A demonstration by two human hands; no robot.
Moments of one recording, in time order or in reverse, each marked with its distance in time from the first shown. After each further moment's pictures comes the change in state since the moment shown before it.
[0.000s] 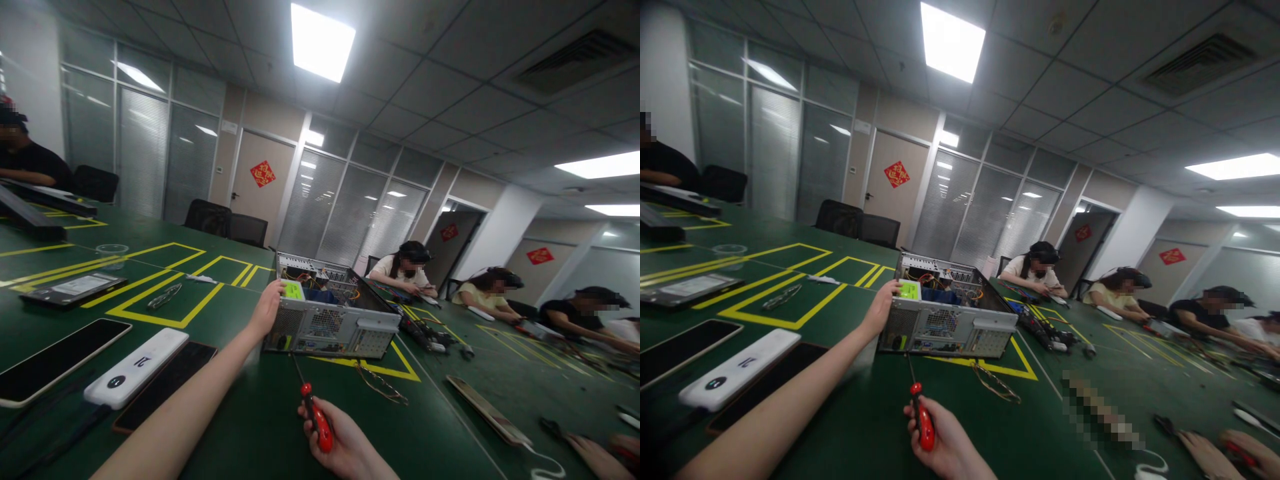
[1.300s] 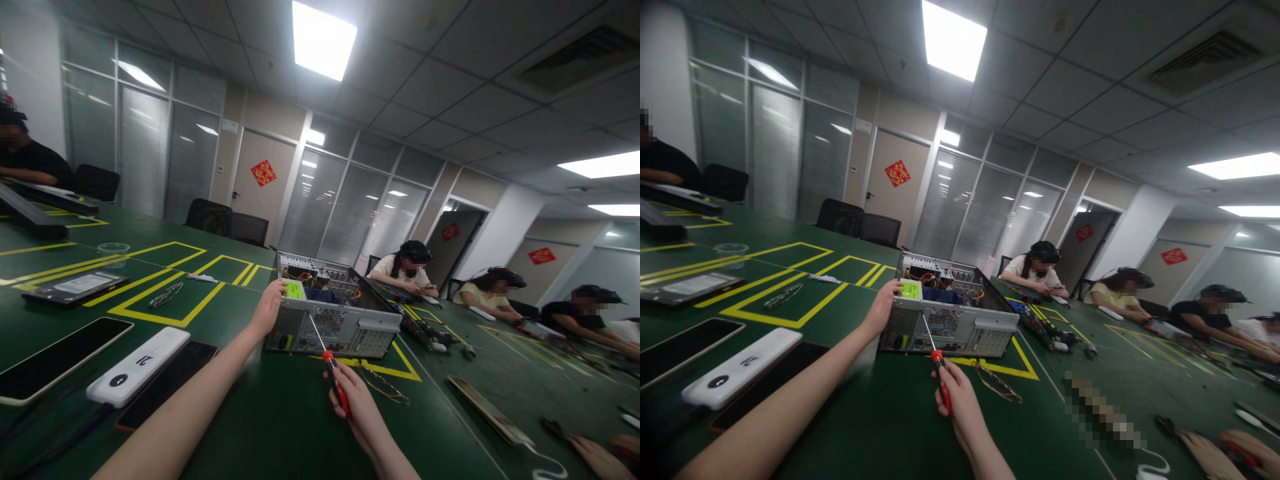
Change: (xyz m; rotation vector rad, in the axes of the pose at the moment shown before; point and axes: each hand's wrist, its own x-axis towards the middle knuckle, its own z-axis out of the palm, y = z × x) left_hand 0.000 0.000 0.000 -0.001 -0.004 -0.007; right_hand -0.026 -0.033 0.008 -0.451 -0.008 -0.720
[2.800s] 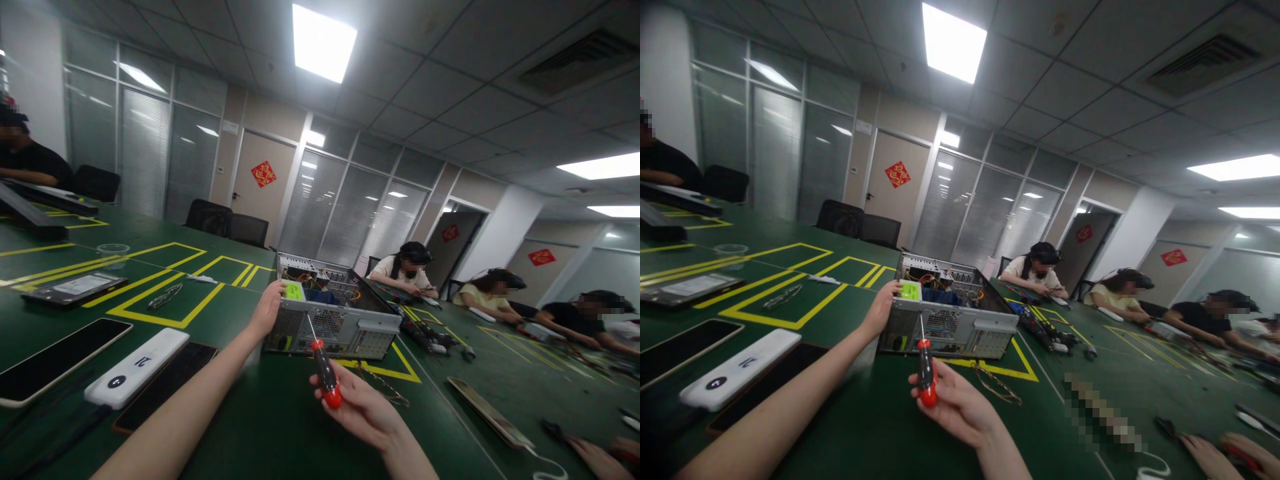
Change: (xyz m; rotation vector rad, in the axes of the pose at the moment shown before) left_hand 0.000 -0.007 0.002 -0.024 0.024 0.030; right_hand -0.009 -0.029 -0.007 0.366 -0.685 0.246
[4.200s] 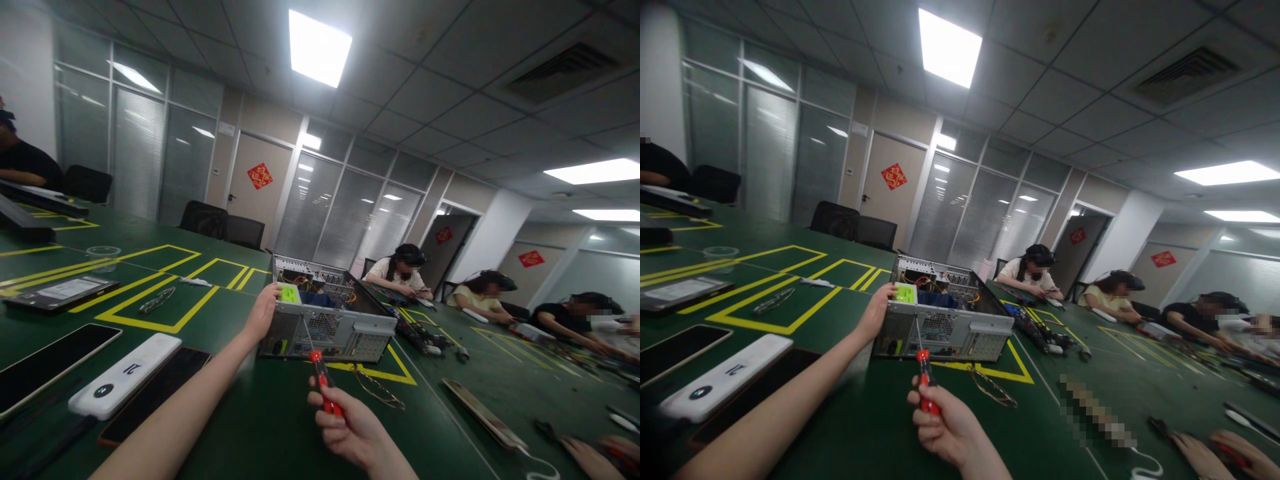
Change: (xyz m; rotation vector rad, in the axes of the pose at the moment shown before) left_hand -0.002 0.000 0.001 0.008 0.009 -0.012; right_hand 0.008 0.021 -0.012 0.213 0.135 0.169
